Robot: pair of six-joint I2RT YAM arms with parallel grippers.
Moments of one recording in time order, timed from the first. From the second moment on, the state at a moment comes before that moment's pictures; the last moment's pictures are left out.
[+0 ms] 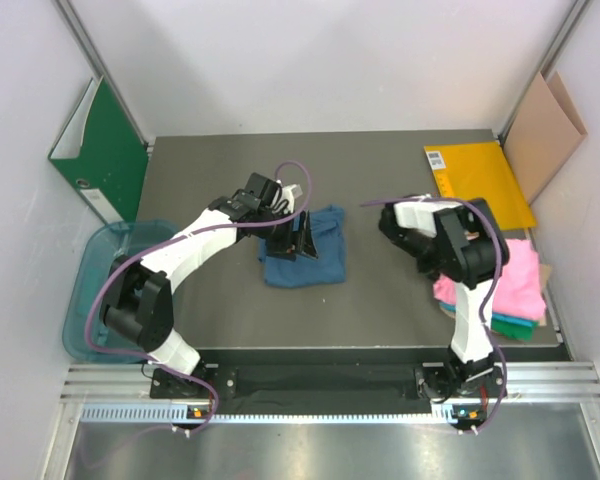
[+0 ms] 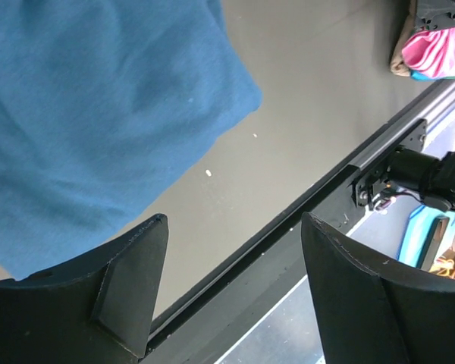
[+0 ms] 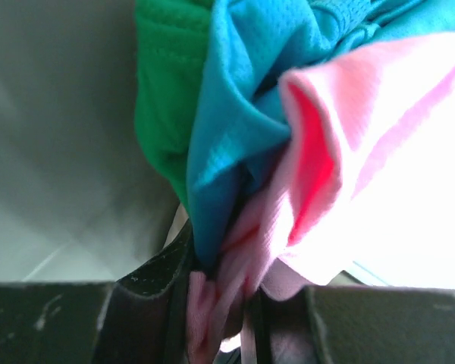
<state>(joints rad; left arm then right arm) -0.51 1.59 1.21 -0.60 0.52 -0.44 0.34 2.06 1.25 -1.31 0.77 0.65</state>
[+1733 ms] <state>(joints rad) -0.22 1.70 1.13 -0.67 0.29 -0.45 0.67 1.86 1.42 -0.61 -0.11 0.67</state>
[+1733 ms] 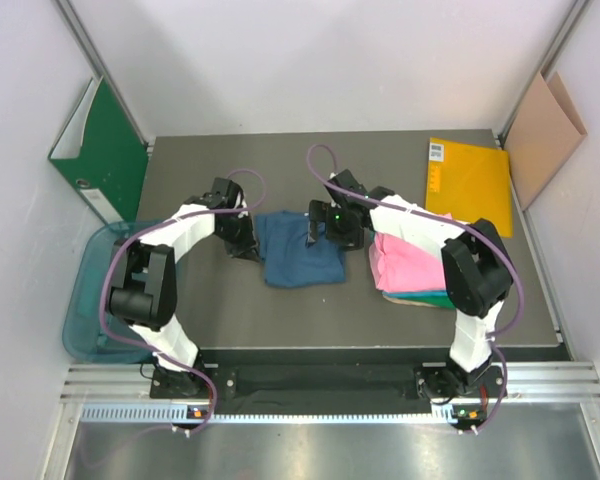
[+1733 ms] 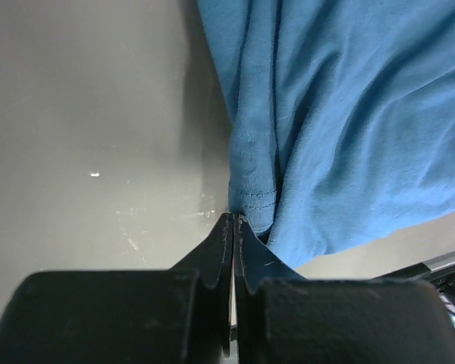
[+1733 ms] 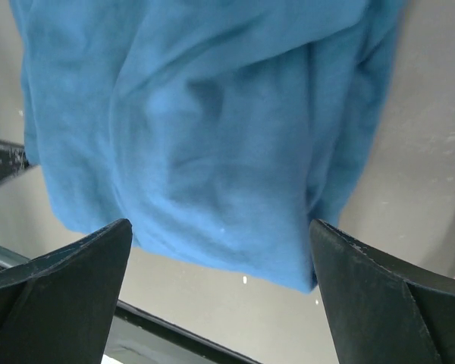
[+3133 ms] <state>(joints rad) -0.22 1.77 1.19 -0.67 0.31 -0.43 0.65 2.07 1.55 -0.67 -0.10 0.61</state>
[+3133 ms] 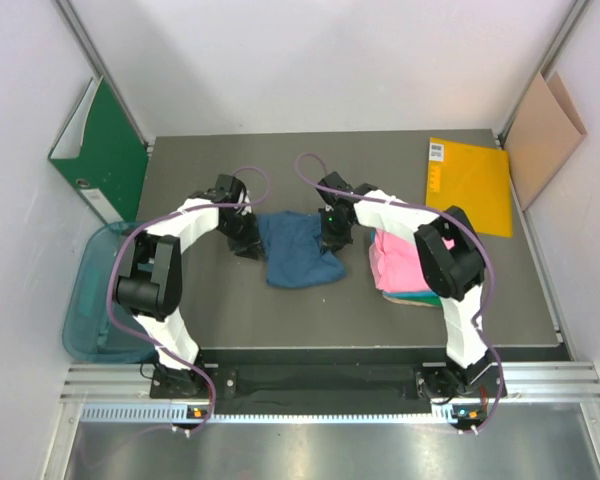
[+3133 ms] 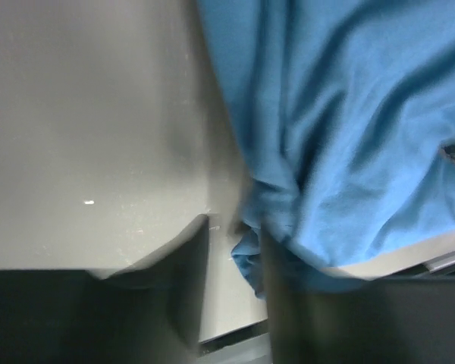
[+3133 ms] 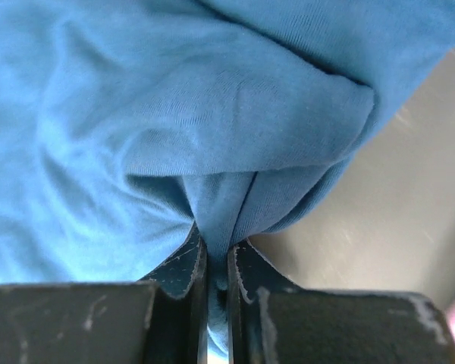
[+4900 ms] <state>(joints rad) -0.22 1.84 1.22 -0.71 0.31 -0.36 0.11 1.35 1.04 -1.03 0.16 0.46</state>
